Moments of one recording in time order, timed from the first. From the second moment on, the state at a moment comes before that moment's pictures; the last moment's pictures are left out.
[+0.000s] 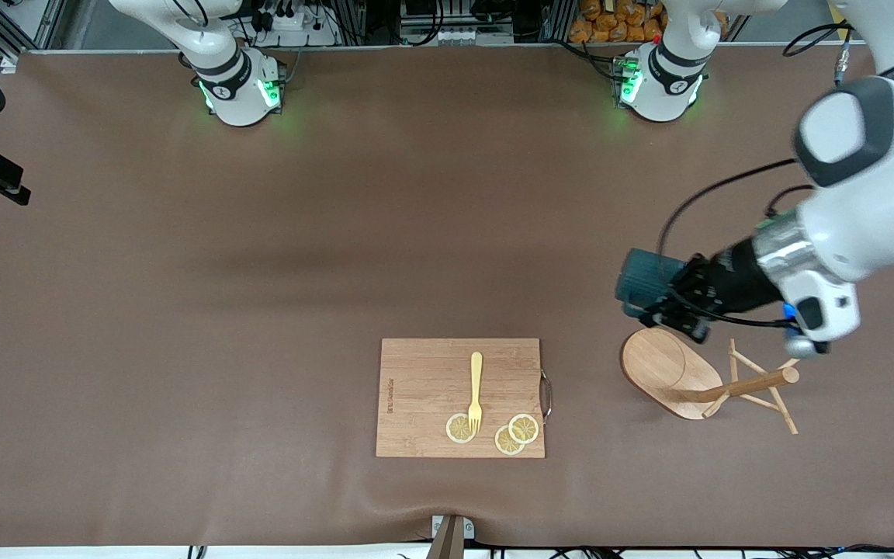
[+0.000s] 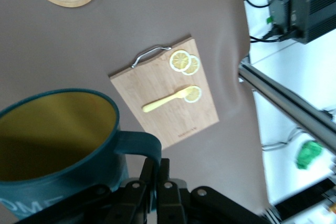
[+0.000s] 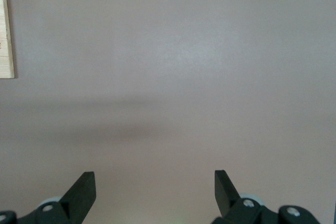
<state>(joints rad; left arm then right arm) -0.12 0.37 -0.03 -1.35 -0.58 1.89 -1.14 0.00 0.03 -0.06 -1.42 -0.05 1.45 -0.07</state>
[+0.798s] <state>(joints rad) 0.04 0.49 -0.03 -1.40 -0.87 1.90 -0.79 -0.01 0.03 -0.06 -1.42 -0.05 1.45 -0.06</state>
